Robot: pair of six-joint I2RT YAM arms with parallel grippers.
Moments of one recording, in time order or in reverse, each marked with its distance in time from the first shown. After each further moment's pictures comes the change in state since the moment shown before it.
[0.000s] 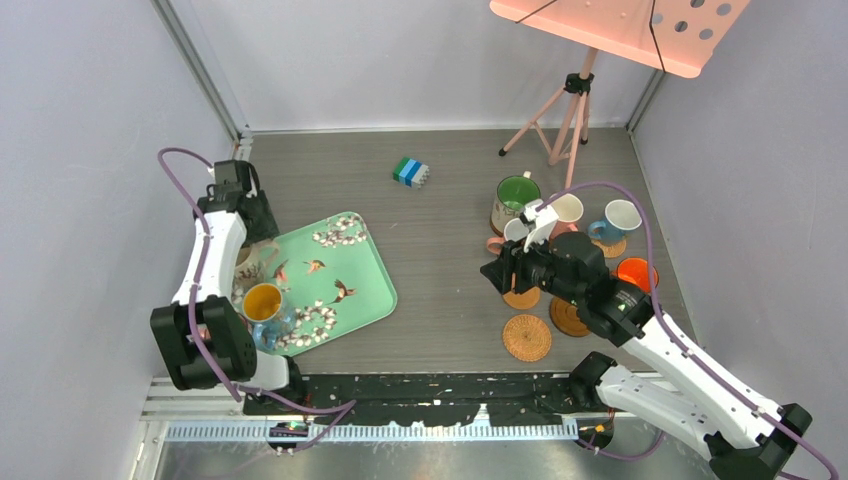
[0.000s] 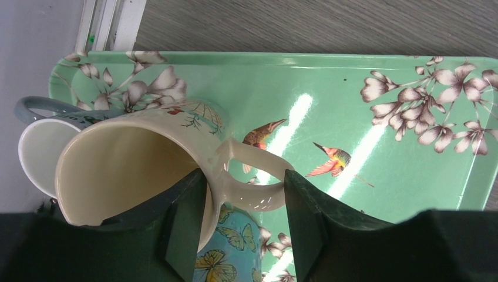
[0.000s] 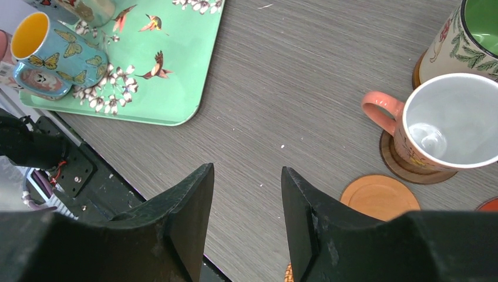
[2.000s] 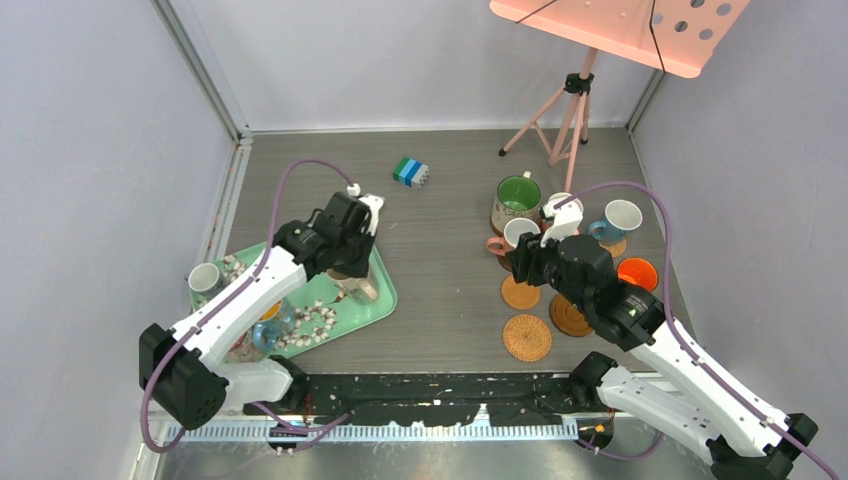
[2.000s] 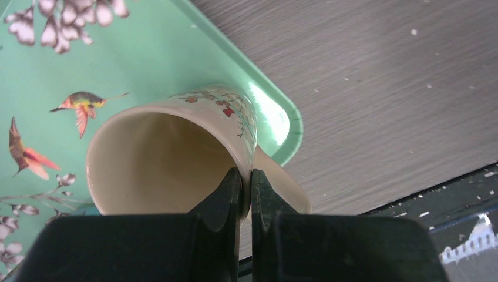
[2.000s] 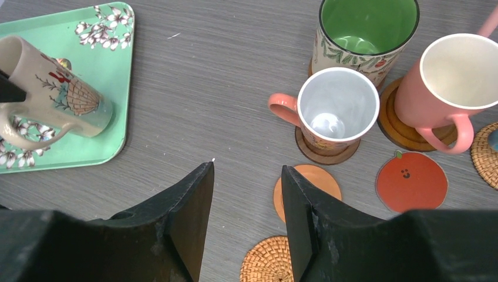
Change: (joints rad) left arm -0.778 -0.183 -0.094 -0.074 0.116 -0.020; right arm 0.000 -0.045 0.021 -0.078 0.303 -0.019
